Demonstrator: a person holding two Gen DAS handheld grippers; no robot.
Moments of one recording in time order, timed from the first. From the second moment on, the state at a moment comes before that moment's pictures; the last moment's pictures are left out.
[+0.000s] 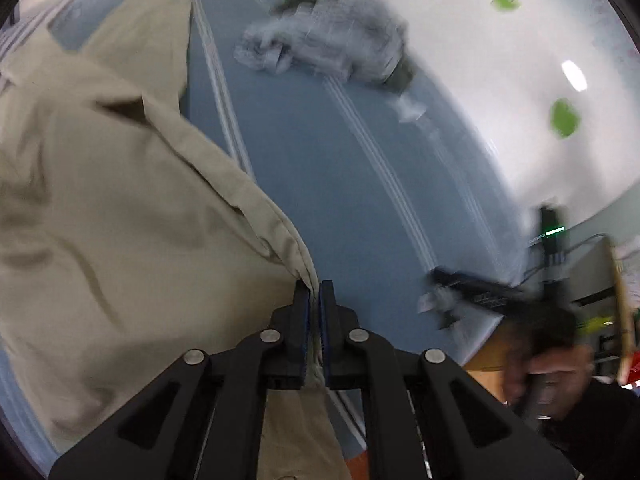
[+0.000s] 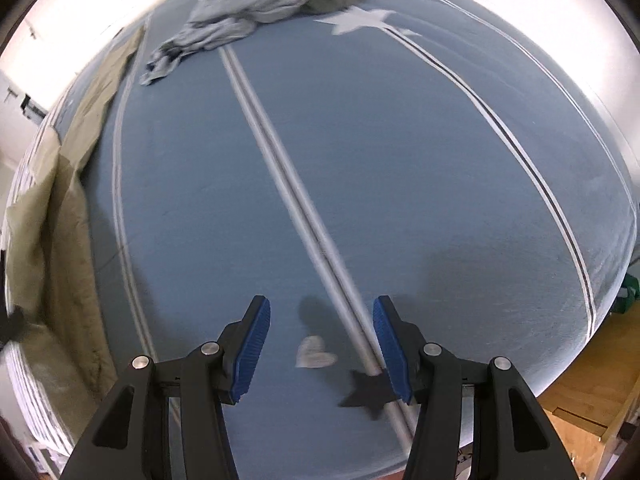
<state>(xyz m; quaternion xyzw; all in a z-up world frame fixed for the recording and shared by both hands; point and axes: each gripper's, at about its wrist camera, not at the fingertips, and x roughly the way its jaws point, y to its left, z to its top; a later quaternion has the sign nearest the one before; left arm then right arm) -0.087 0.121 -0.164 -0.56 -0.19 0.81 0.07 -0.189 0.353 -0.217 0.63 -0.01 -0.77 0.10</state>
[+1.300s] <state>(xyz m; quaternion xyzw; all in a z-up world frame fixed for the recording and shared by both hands) 0.188 -0.071 -0.202 -0.59 -0.23 0.77 -0.01 0.094 0.218 -0.264 0.70 -0.02 -0.66 0.28</state>
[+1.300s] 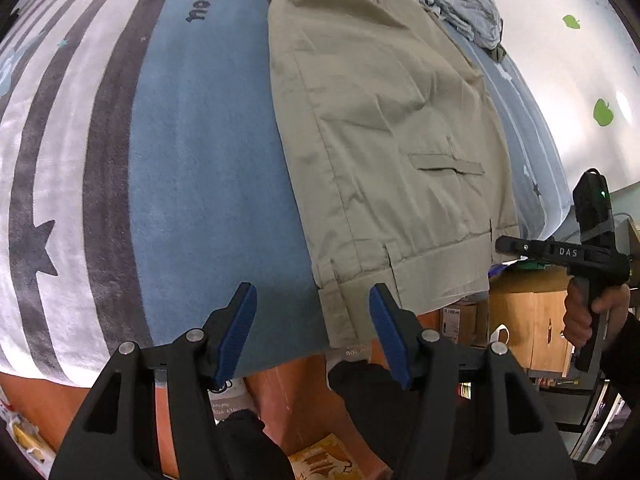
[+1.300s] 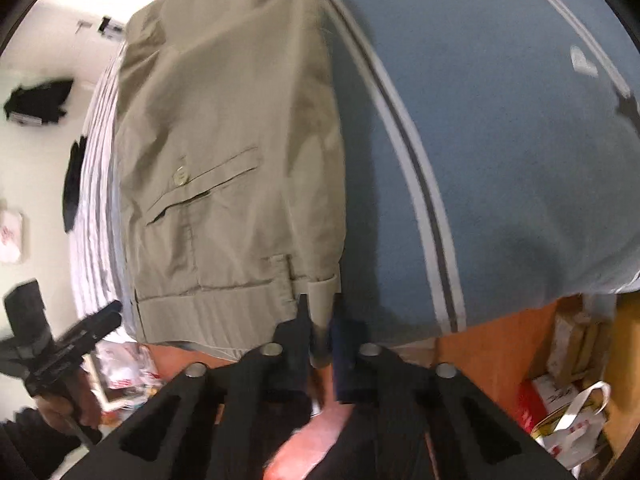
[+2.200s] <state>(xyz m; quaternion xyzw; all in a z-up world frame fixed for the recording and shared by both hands) 0.213 -0.059 -0.191 -0.57 -0.14 0.81 0.02 0.168 0.240 -0.195 0.65 0.13 -0.73 0.17</state>
